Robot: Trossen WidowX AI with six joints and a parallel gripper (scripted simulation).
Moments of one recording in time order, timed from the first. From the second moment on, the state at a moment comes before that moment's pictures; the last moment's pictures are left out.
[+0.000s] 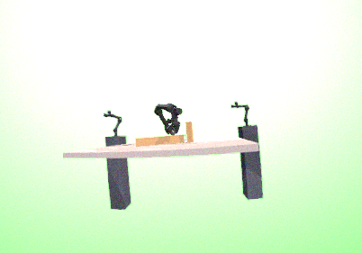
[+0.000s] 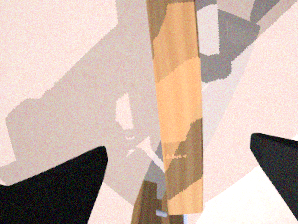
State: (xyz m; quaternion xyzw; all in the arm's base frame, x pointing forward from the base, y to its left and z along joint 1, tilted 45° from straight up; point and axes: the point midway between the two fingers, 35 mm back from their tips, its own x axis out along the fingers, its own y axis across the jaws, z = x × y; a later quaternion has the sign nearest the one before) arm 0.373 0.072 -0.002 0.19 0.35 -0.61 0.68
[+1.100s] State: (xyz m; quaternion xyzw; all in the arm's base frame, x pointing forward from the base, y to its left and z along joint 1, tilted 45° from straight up) arm 0.373 0.034 -0.038 0.19 0.35 -0.61 0.68
